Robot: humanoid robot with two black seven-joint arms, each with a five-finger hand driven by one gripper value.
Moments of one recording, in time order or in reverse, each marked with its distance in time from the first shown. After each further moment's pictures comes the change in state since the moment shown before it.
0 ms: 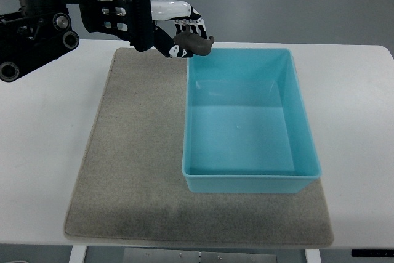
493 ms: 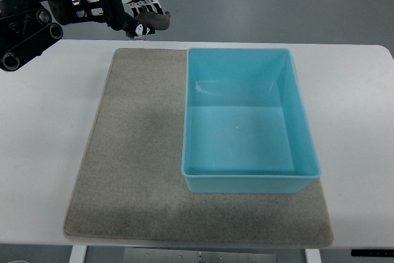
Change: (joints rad) left arm 0.024 -0.030 -0.013 0.346 -0.016 0.048 -0.001; right arm 0.000 0.000 0.000 0.000 0.000 0.000 0.000
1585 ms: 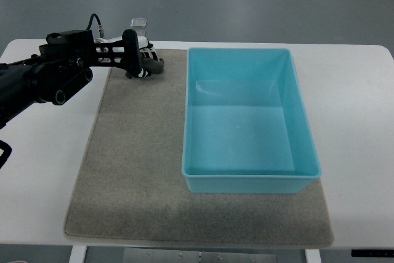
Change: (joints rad) left arm 0.129 -0.257 0.082 0.368 0.104 0.071 0.002; right arm 0.000 0.000 0.000 0.000 0.001 0.000 0.000
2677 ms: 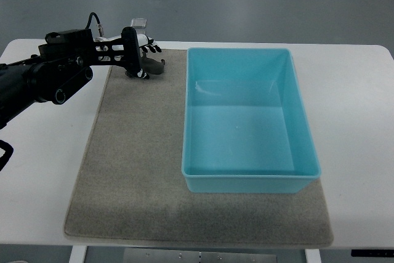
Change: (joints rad) left arm 0.006 -0.001 -0.028 0.001 0.005 -0.002 0.001; right arm 0.000 0.000 0.000 0.000 0.000 0.000 0.000
